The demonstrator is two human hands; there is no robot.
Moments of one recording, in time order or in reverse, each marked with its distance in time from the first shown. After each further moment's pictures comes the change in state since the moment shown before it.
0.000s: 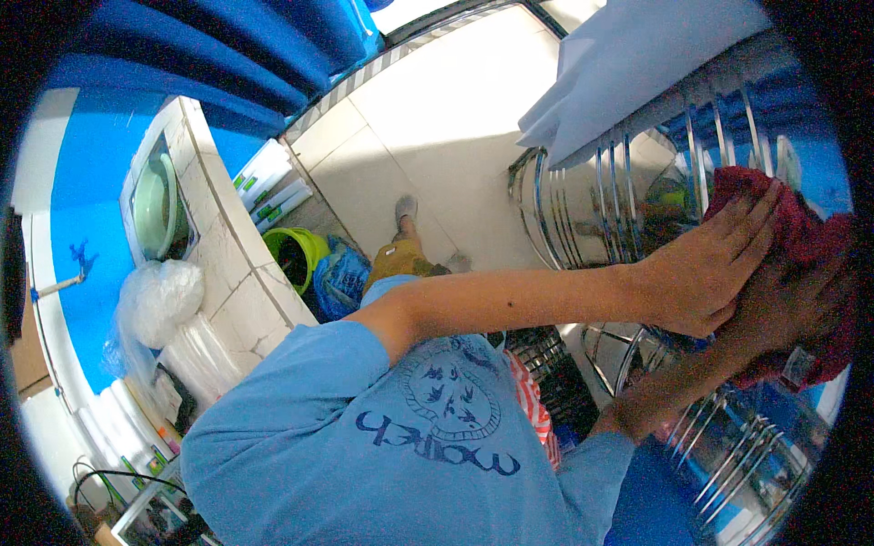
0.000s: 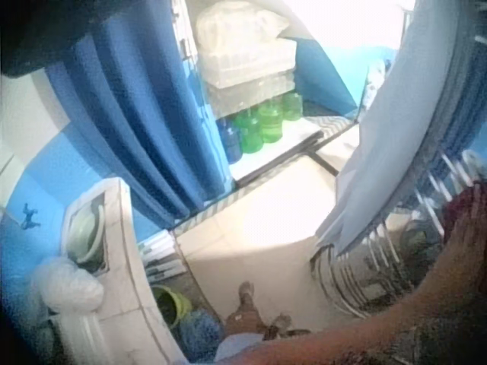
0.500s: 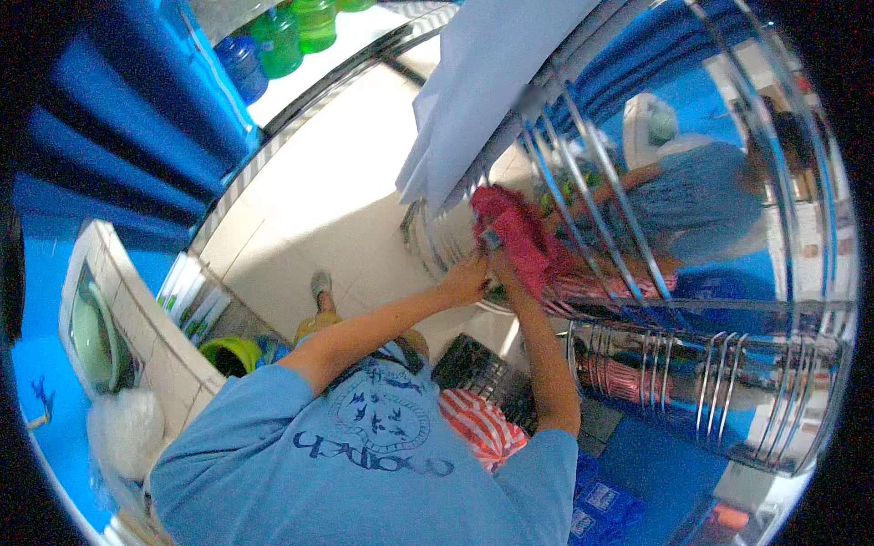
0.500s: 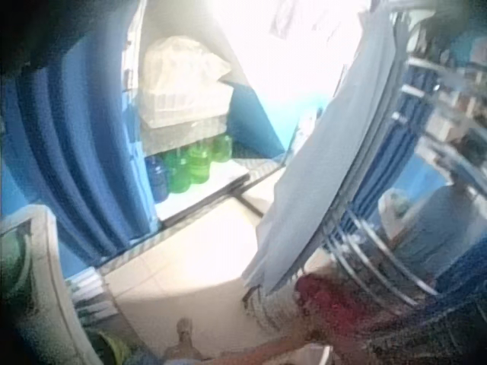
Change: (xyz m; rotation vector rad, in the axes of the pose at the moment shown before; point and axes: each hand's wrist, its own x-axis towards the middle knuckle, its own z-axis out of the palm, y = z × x) left_hand -0.206 -0.131 -0.001 0.094 -0.829 -0.592; right_hand -0.218 -0.193 0.078 1.118 -0.919 0.053
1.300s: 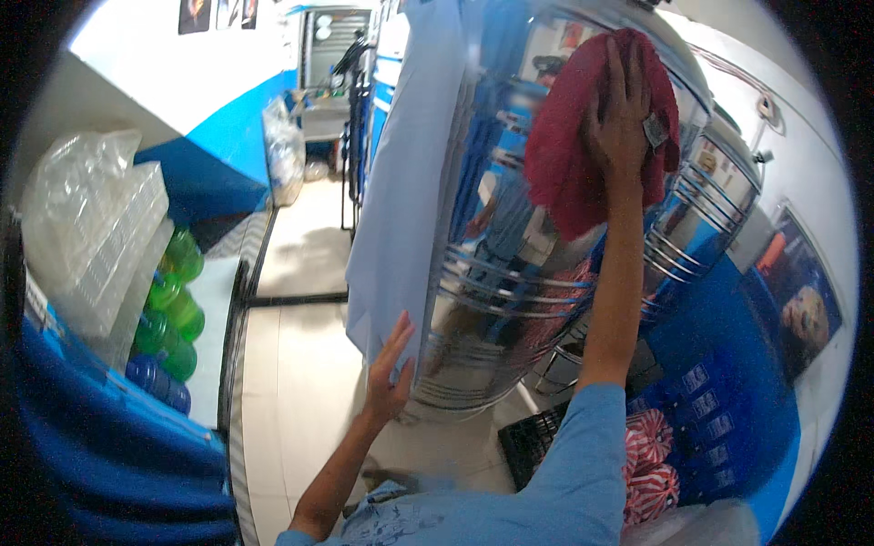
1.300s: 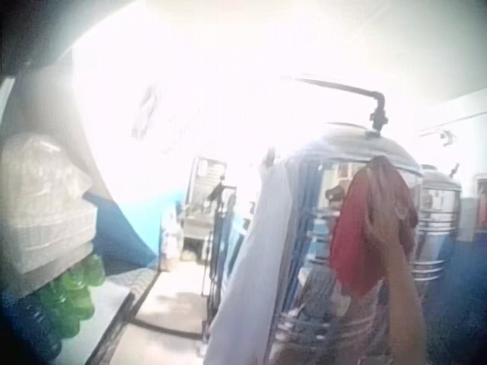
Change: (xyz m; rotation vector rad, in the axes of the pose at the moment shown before) left_hand -0.017 0.044 -0.328 -0.481 0.110 0.749; right_hand 0.067 -0.202 -0.480 -1.206 1.321 0.104
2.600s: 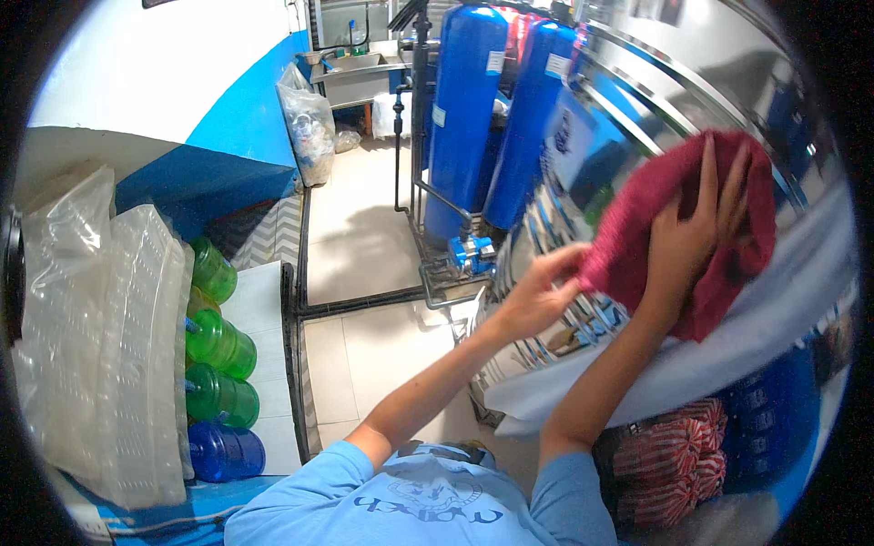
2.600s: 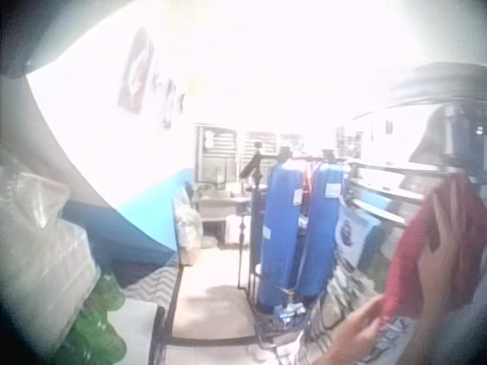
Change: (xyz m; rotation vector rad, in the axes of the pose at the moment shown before) left_hand 0.298 -0.181 -0.173 -0.856 -0.388 -0.110; right_hand -0.005 -0.271 0.240 -0.358 -0.149 0.265
